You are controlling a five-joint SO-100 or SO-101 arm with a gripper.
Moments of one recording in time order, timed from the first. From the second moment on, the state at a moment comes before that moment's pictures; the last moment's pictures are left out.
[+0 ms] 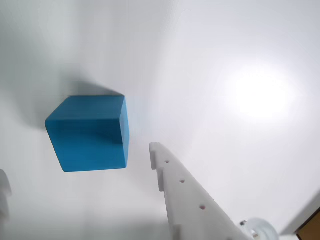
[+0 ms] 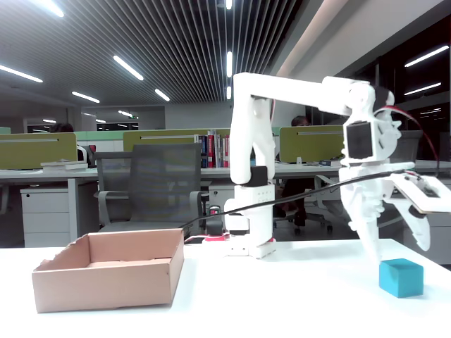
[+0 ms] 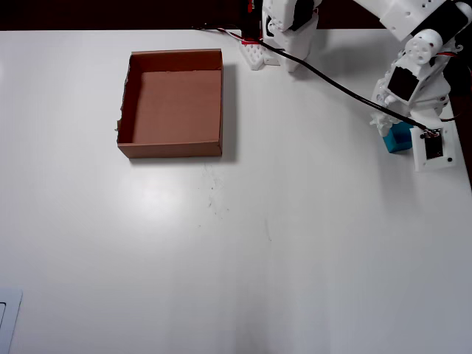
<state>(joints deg) -44.6 87.1 102.8 58.4 -30.6</state>
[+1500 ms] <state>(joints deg) -47.0 78.6 100.7 51.2 -29.2</state>
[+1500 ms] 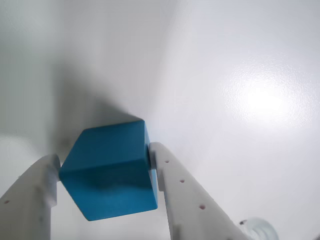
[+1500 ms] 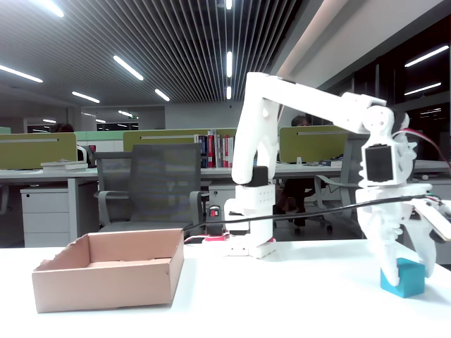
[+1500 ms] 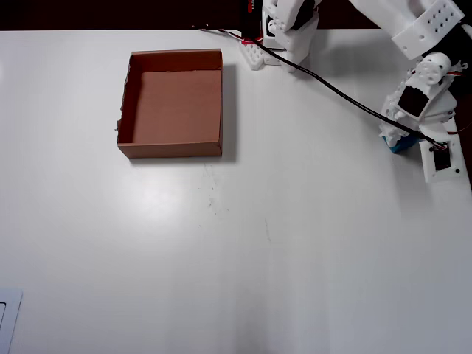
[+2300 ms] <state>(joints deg) -47.9 78.6 102.7 50.6 -28.2</state>
